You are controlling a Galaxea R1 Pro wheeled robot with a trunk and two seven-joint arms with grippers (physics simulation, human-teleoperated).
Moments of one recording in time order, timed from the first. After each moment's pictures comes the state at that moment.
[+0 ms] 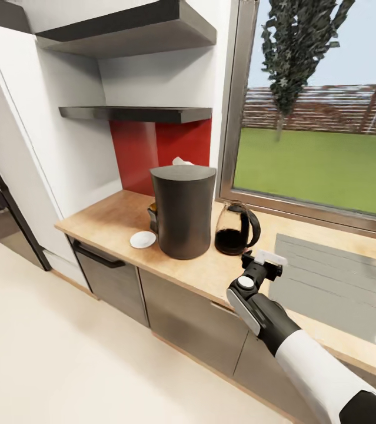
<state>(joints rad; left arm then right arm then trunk) 0.01 0.34 -0.07 -0.14 0.20 -0.39 -0.09 -0.80 -0.01 0.56 -0.90 -0.47 0.02 -1.06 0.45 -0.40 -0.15</state>
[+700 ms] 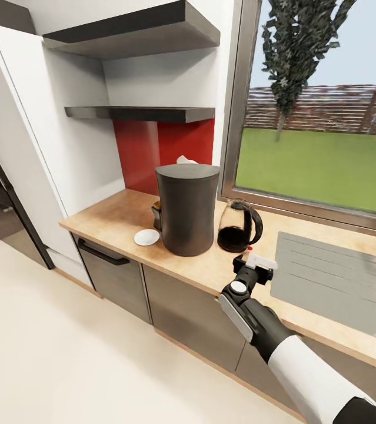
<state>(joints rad) 0.01 0.34 -0.07 -0.15 0.20 -0.39 -0.09 -0.78 0.03 0.56 -0.91 -0.47 0.02 -1.04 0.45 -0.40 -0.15</state>
